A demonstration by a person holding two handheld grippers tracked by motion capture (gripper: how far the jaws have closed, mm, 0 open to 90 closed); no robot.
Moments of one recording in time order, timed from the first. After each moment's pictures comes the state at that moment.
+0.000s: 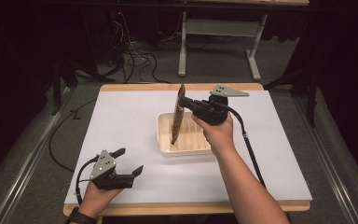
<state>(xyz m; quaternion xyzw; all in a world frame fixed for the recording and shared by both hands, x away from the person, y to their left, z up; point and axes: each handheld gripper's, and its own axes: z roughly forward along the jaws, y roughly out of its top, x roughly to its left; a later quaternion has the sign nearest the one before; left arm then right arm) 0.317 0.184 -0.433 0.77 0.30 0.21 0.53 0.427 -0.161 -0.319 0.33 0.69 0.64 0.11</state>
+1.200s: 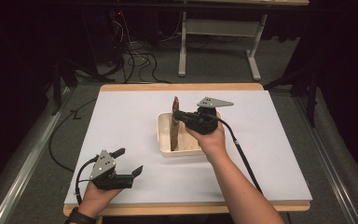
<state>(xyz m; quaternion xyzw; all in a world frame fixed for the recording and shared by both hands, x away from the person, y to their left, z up) 0.317 0.184 -0.432 0.77 0.30 0.21 0.53 0.432 -0.143 -0.365 0.35 0.73 0.59 0.10</state>
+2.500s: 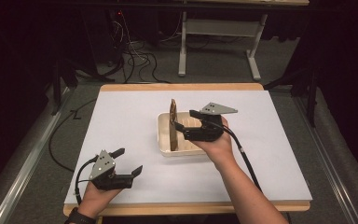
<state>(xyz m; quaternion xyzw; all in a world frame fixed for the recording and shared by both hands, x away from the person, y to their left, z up) 0.317 0.185 -0.432 0.77 0.30 0.21 0.53 0.403 -0.150 -0.356 0.37 0.74 0.54 0.16</state>
